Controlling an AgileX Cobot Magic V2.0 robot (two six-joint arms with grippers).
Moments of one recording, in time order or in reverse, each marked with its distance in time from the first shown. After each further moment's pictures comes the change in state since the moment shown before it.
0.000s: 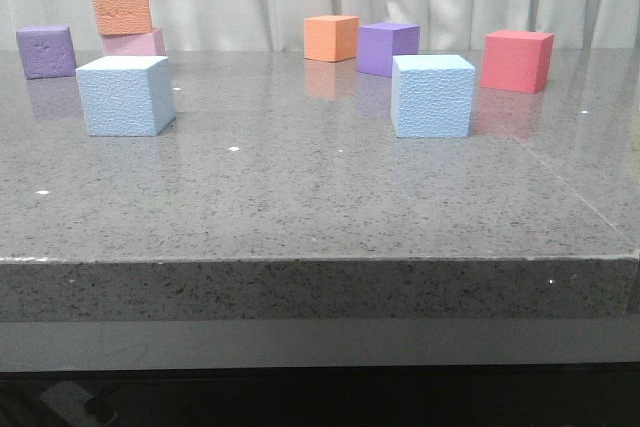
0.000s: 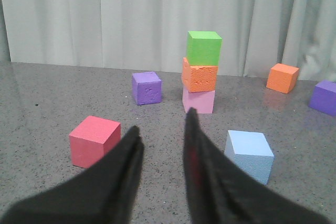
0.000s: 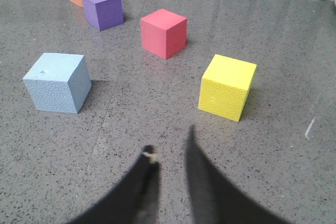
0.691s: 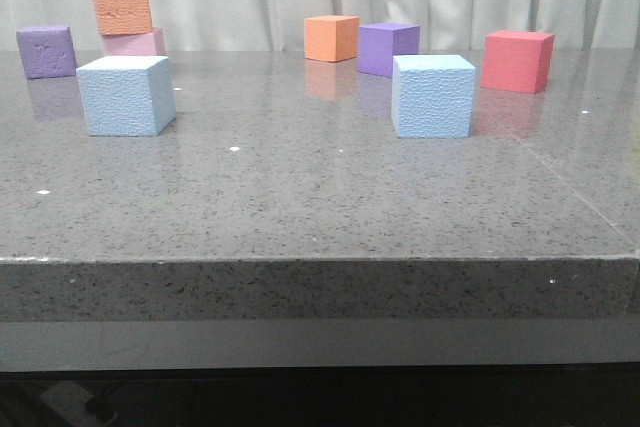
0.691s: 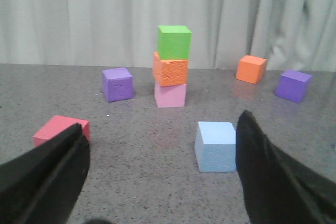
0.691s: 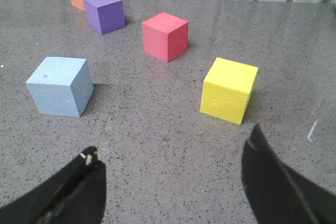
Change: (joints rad) left arm -0.139 0.002 0.000 0.000 0.014 0.000; right arm 0.000 0.002 -0.001 0.009 -0.010 0.000
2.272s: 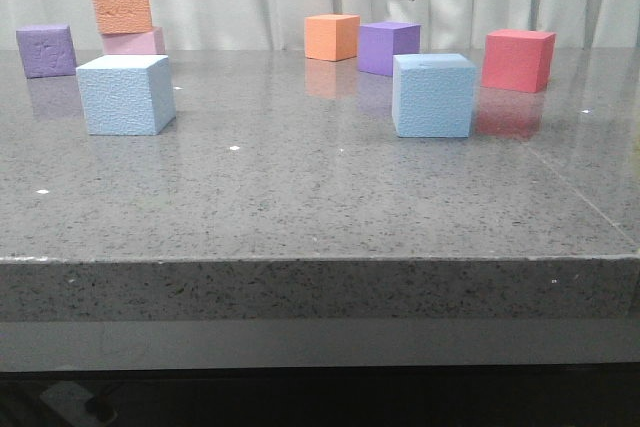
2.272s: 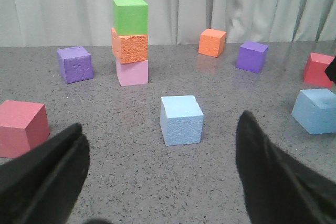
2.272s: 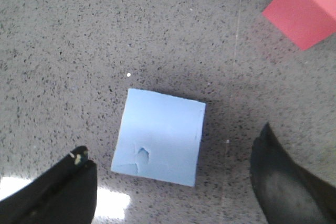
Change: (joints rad) left arm -0.105 0.000 0.000 -0.007 0.061 0.000; right arm 0.460 1.274 -1.185 -0.320 0.620 0.454
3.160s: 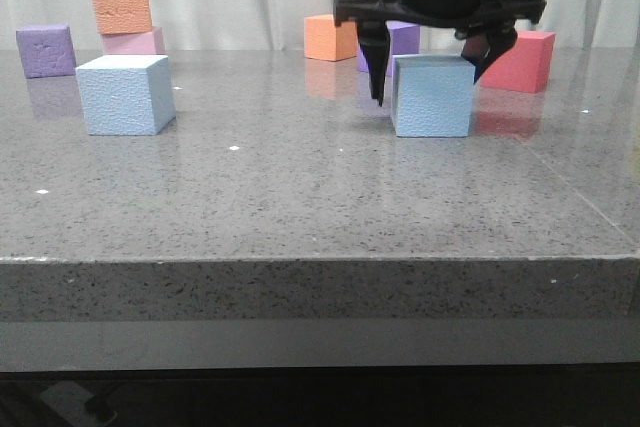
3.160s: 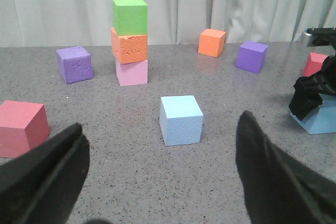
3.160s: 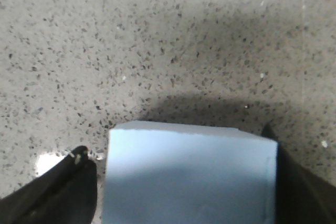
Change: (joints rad) left arm 0.000 0.000 0.000 0.000 0.000 0.000; right arm -0.066 0.207 -0.006 0.129 -0.106 0.043
